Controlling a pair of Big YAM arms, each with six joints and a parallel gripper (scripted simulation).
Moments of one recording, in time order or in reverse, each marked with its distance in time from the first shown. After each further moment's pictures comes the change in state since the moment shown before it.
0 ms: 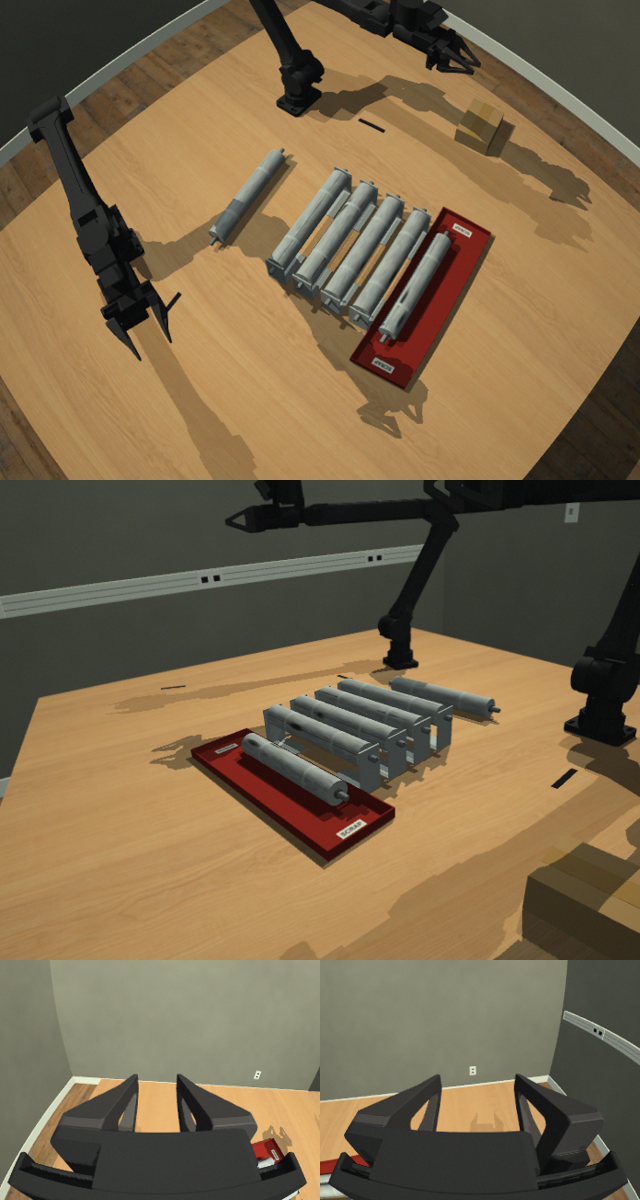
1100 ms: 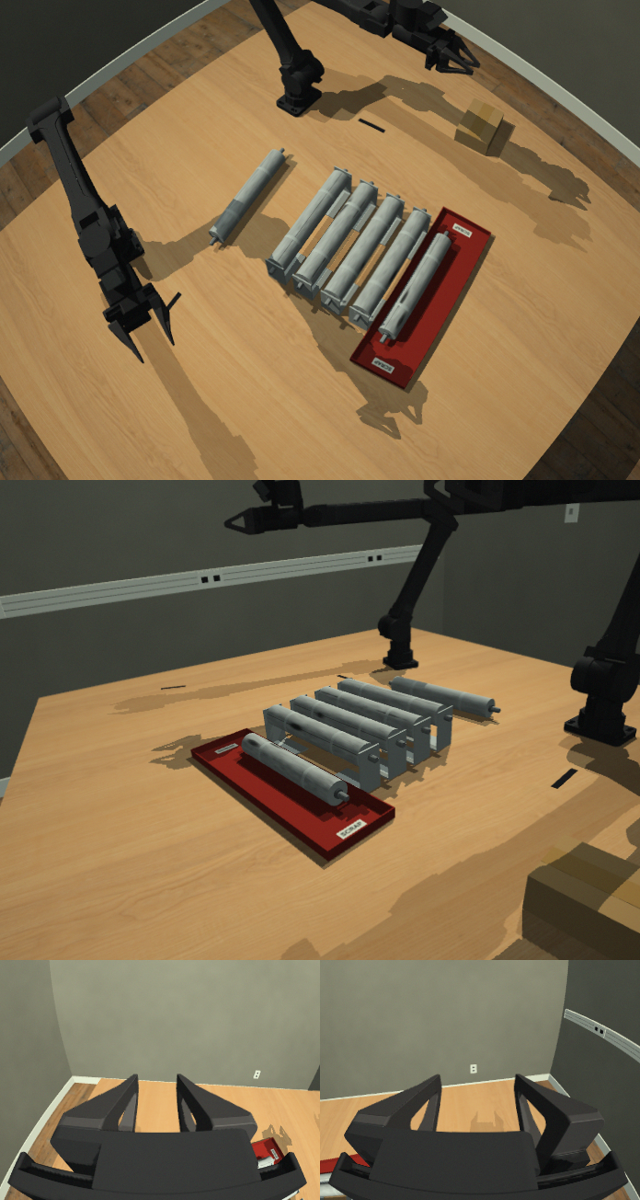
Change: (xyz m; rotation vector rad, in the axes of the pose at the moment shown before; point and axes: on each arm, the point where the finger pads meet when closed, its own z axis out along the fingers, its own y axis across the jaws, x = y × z) left arm 0.002 -0.001 -0.001 0.003 0.002 -0.001; right arm 0.005 0.001 0.004 -0.003 0.010 0.002
